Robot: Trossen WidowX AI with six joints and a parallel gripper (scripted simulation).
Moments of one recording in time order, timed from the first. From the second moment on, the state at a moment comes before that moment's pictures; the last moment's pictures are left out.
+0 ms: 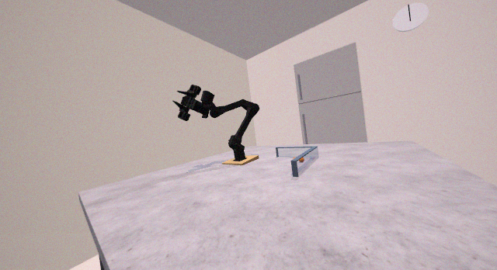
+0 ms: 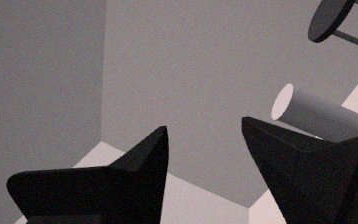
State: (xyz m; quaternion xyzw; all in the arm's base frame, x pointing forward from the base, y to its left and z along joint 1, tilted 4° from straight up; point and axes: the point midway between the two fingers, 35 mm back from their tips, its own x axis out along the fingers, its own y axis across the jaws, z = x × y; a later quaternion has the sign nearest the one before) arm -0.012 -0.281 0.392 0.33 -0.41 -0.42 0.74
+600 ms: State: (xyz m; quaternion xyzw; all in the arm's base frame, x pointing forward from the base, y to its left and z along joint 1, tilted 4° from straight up) arm 0.170 -0.340 0.304 0.48 -0.13 -0.39 0.78
